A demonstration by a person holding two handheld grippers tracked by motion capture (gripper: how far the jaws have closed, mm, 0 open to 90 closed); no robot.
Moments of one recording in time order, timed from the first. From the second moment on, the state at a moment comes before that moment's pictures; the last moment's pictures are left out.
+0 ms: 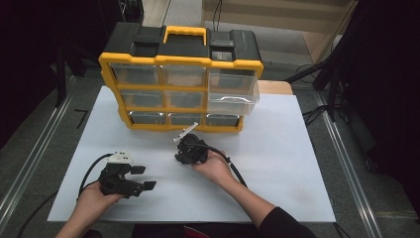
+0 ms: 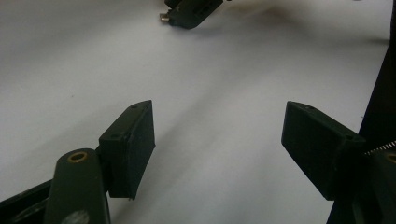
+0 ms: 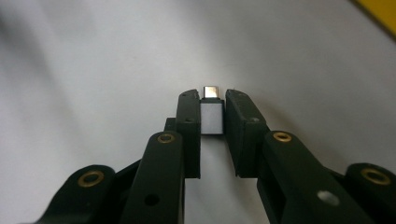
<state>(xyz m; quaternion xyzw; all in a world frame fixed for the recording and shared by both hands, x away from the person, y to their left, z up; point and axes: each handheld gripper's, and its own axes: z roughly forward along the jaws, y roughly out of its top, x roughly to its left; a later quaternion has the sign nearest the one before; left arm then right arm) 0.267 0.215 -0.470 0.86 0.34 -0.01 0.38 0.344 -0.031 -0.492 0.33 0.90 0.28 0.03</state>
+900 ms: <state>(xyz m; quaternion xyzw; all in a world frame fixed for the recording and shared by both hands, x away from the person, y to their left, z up) 0.267 0.214 -0.471 0.86 0.33 -0.01 0.38 0.317 -0.068 -0.457 0.17 0.93 0.31 -0.07</state>
